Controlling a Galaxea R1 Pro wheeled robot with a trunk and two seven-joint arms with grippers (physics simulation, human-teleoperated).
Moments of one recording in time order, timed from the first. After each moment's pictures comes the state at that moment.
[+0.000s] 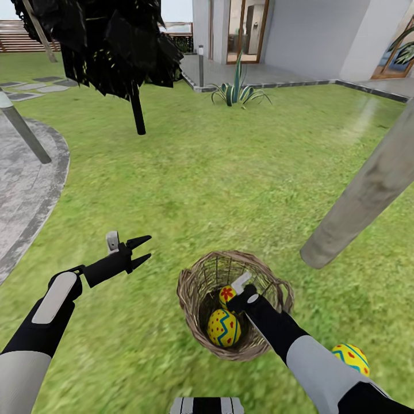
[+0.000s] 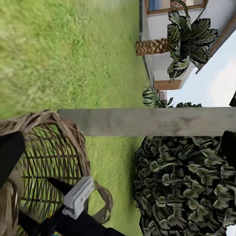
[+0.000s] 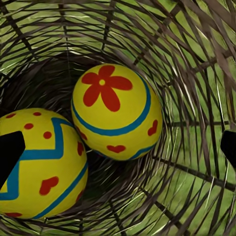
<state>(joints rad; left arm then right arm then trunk) -0.64 0.24 0.05 -1.15 1.35 0.93 -0.28 -0.77 0.05 0.50 -0.59 0.13 0.39 0.04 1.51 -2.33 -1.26</state>
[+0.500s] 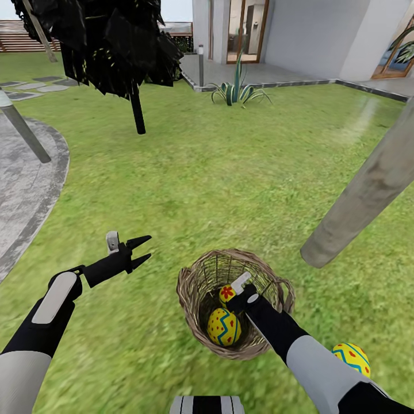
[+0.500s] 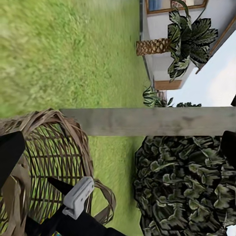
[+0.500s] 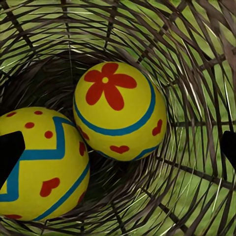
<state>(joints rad) -0.64 0.24 0.05 -1.15 1.35 0.93 -0.28 -0.77 0.05 0.51 -0.59 0.13 0.39 0.05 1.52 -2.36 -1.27</state>
